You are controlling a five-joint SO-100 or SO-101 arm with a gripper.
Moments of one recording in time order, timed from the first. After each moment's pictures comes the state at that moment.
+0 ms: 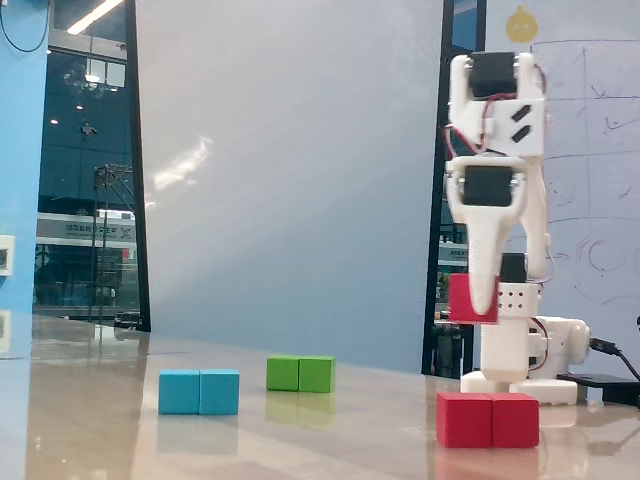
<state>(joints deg) -39.1 93.3 89.5 89.5 -4.3</state>
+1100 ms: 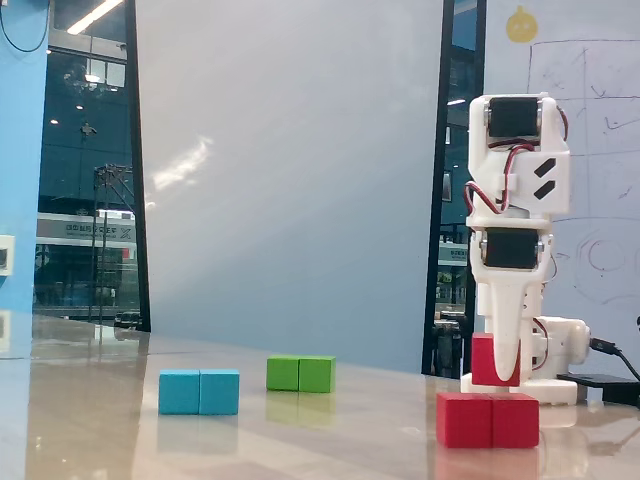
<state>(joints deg) -41.9 81.2 89.4 85.7 -4.3</state>
